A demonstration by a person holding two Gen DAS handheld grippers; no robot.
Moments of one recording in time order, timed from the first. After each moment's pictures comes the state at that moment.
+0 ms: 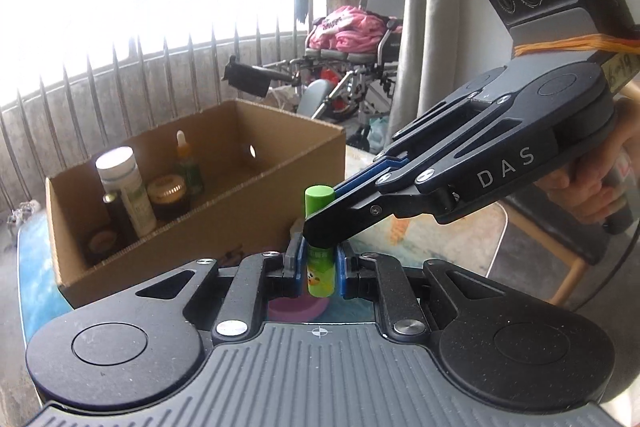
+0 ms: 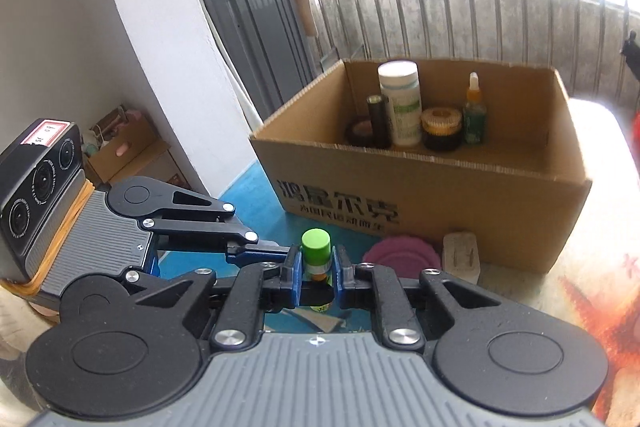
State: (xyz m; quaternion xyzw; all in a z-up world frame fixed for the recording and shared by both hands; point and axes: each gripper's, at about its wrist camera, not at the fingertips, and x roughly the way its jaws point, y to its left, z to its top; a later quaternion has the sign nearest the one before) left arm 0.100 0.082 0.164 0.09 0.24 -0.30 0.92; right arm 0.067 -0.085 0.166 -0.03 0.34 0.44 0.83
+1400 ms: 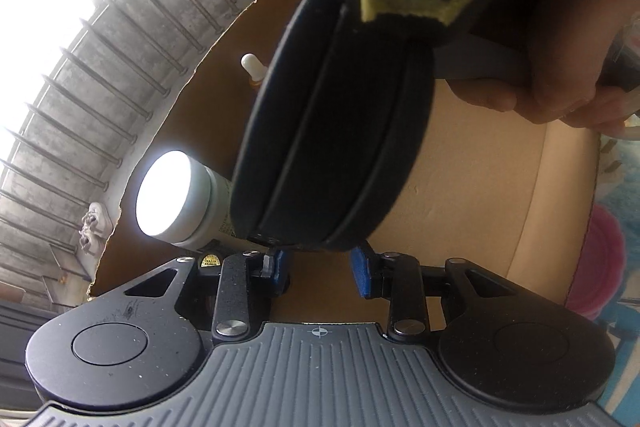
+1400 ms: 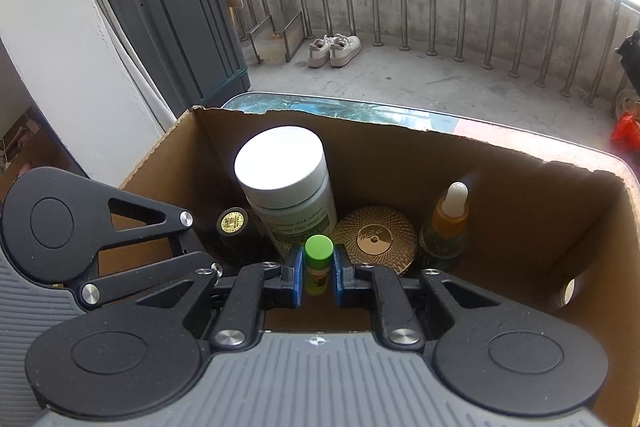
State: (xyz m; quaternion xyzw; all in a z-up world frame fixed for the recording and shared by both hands) left arm 0.291 0.070 0.122 0.36 0.41 -0.23 0.80; right arm 0.300 0.038 0.114 -0.07 0.43 0.35 0.83
